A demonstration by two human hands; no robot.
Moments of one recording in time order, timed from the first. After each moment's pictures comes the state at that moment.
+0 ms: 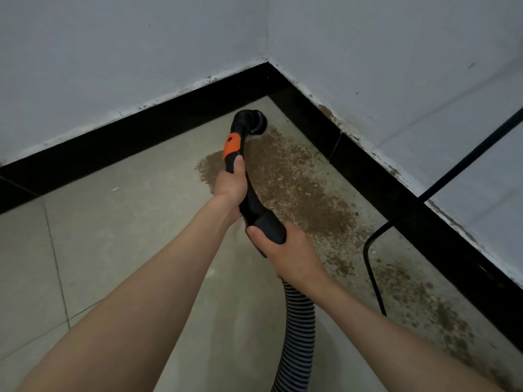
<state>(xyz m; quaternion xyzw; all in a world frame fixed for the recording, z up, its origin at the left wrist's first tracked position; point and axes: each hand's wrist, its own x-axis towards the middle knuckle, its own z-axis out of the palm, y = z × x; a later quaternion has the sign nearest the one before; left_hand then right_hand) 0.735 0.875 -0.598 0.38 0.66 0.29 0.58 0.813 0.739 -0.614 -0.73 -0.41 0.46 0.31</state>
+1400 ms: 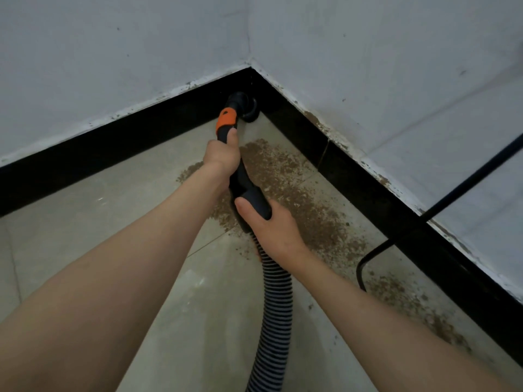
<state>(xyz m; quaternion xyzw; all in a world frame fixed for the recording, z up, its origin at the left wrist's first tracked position) 0.766 0.942 -0.585 0.49 0.67 0.27 0.49 0.828 0.796 -0.614 -0.67 -0.38 0.47 0.42</state>
